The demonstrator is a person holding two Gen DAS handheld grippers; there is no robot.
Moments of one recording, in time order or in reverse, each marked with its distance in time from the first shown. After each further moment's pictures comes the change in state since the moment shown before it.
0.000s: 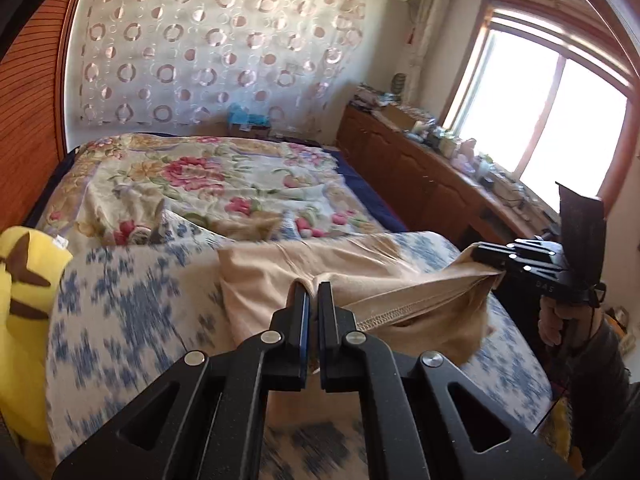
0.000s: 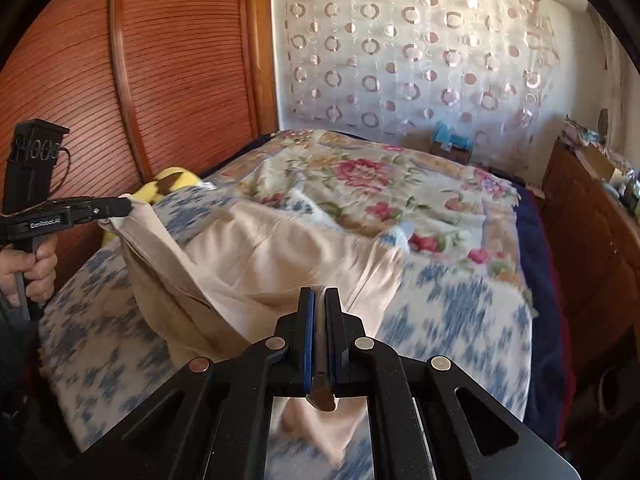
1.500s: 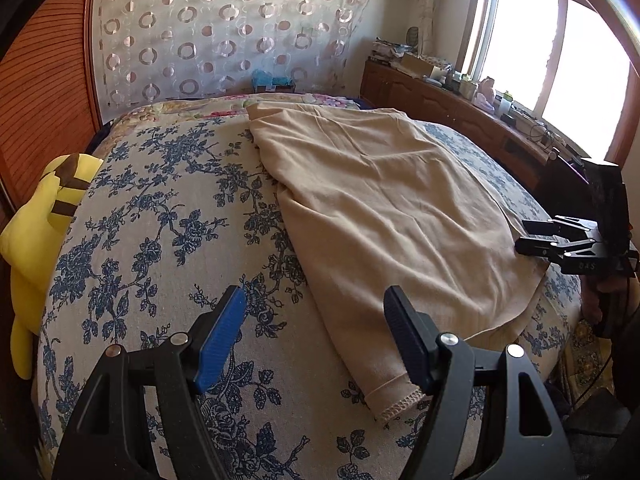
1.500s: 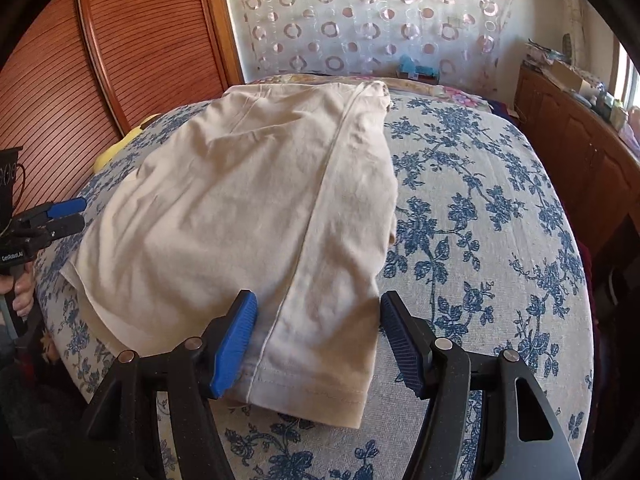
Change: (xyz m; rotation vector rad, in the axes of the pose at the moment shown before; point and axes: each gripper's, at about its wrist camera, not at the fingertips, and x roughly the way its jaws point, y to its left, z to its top) left arm -0.066 -0.029 -0.179 0.075 0.112 0.138; right arm -0.054 0.045 -0.161 0.140 0.142 -0.032
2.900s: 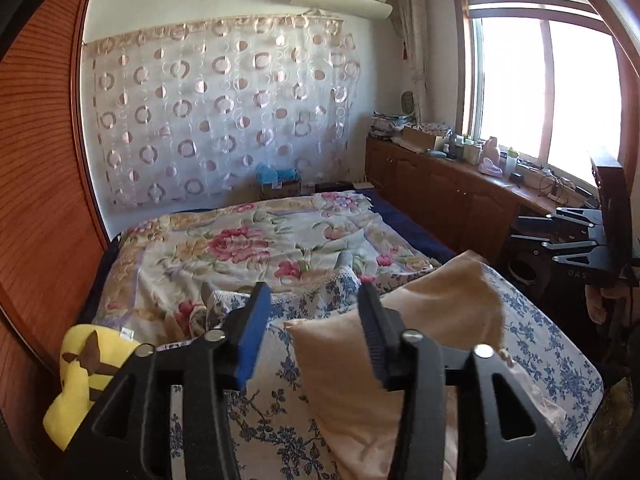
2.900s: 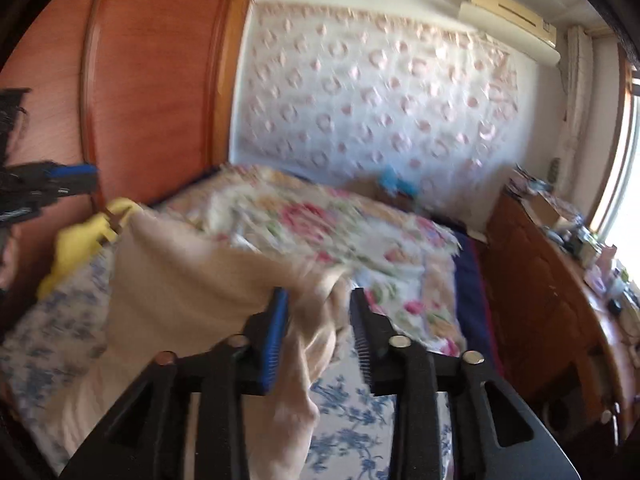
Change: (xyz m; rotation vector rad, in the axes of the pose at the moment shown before) left arm 0.014 0.039 0.203 0.115 -0.265 0.060; right arm 0.035 0.021 0.169 -0.176 -0.239 -0.220
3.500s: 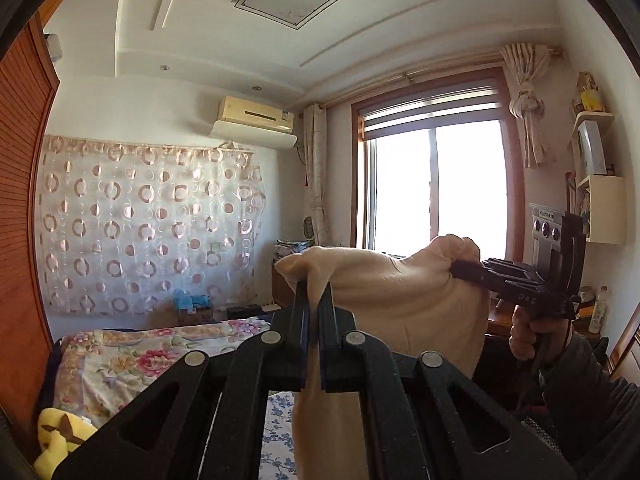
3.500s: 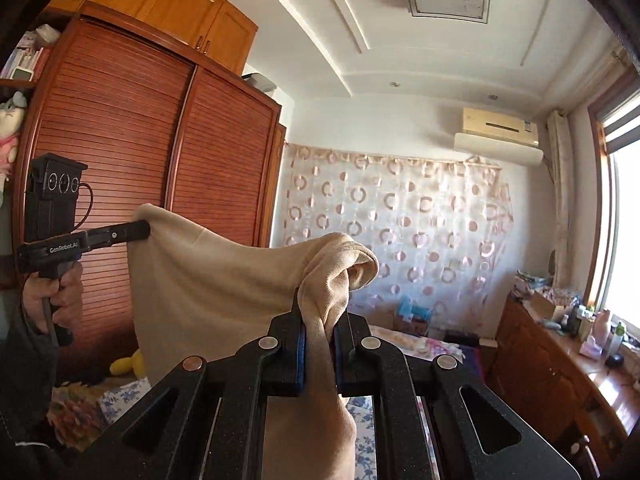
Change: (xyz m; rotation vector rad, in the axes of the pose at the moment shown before) left arm -0.290 -0.087 0.075 0.059 -0.456 -0.319; right arm -0.302 0.008 -0.021 -0.022 -0.551 0.125
